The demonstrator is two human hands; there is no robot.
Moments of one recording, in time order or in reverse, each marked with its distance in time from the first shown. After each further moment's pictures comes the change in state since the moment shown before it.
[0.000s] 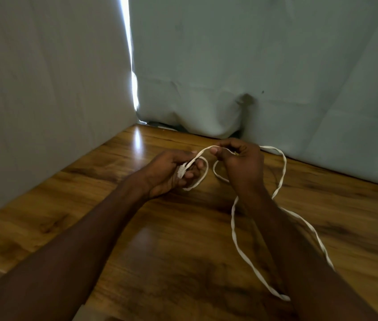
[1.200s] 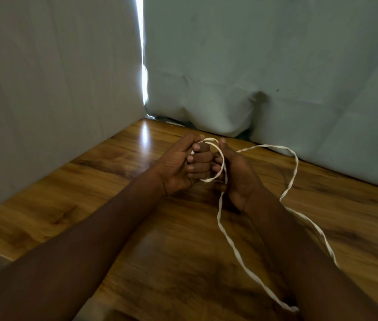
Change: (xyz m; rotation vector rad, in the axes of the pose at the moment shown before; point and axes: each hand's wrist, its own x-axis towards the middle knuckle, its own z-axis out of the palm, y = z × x) left_hand 0.012 -0.002 0.003 -0.561 -0.204 0.034; right_hand -0.012 -0.011 0.021 0.576 -0.394 0.768
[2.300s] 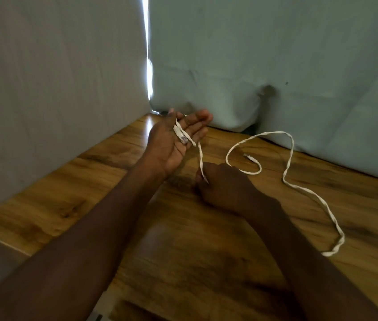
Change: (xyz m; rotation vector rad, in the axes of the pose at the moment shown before) left_hand -0.012 0.027 0.007 0.056 0.352 0.523; right_hand -0.024 0.010 0.023 -1.603 -0.107 -0.376
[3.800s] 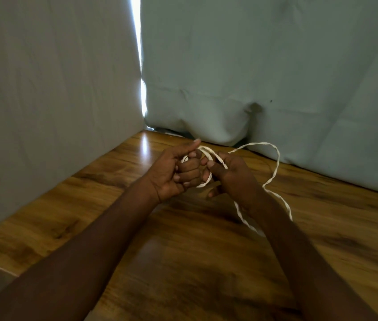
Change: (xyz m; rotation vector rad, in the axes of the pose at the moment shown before) left_hand 0.000 -0.015 -0.006 0.111 -0.351 -0.433; right_hand 0.006 0.029 -0.015 1.096 0.311 0.066
